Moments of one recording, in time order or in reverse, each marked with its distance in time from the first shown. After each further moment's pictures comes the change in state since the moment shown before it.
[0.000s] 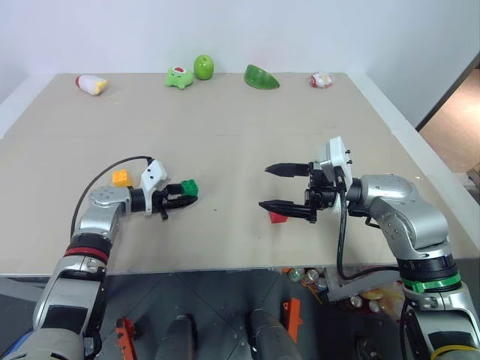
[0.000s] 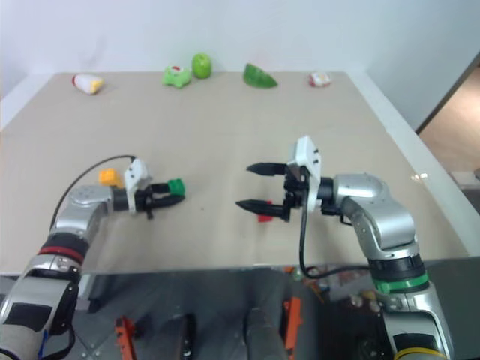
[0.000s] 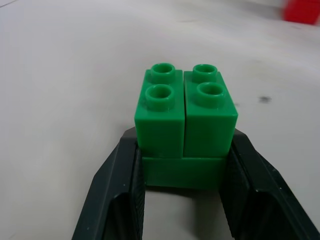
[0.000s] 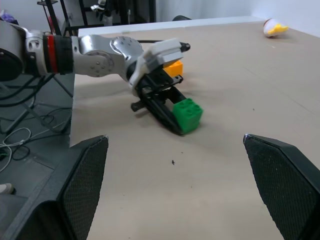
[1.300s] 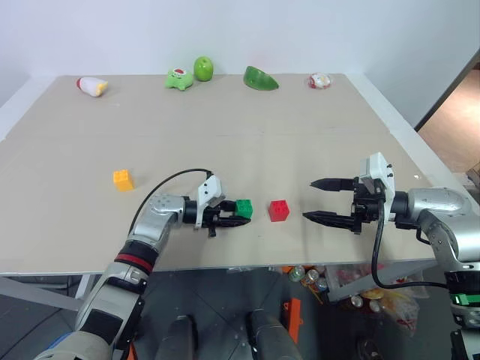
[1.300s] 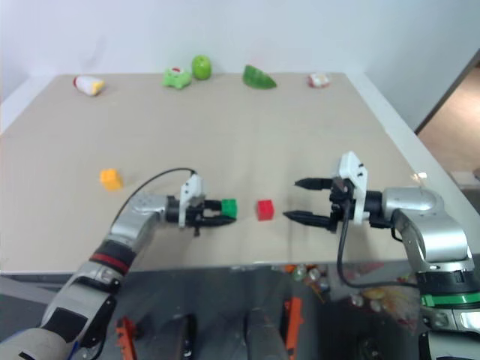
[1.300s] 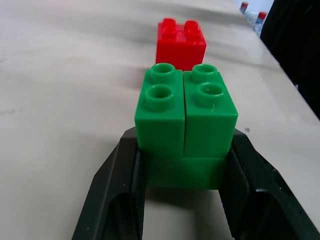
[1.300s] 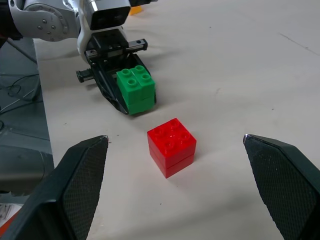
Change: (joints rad) left arm -0.001 -0.225 -0.126 -0.080 -0.015 0.080 0.002; right arm 0.142 -0.210 -0.108 0.095 -0.022 -0.037 0.085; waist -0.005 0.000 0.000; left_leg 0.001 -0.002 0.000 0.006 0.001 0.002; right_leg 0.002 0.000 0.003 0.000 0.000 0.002
